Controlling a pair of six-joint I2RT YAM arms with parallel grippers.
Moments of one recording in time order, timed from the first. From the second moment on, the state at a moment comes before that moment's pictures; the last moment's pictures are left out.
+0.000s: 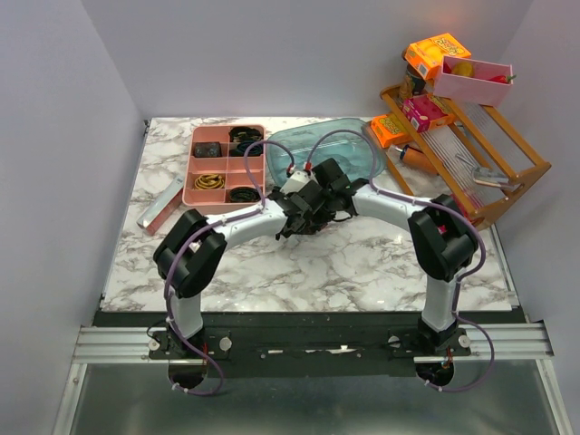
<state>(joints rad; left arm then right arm) -0.82 1.83 1.28 -0.60 -0.78 -0.42 0.64 1.92 1.31 -0.35 -0.24 0.34</state>
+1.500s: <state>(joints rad) -0.84 1.89 1.29 -0.49 -0.58 -0.42 0.58 1.88 1.24 -0.37 -0.23 0.35</state>
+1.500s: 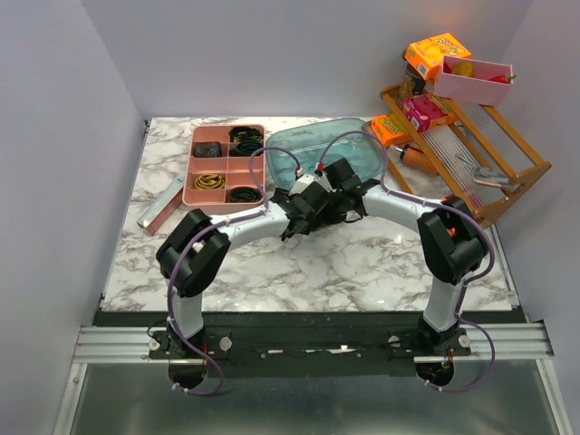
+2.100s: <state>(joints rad) -0.62 1.45 0.95 -0.22 -0.23 -0.48 0.63 1.94 1.50 -0.35 -0.33 0.32</state>
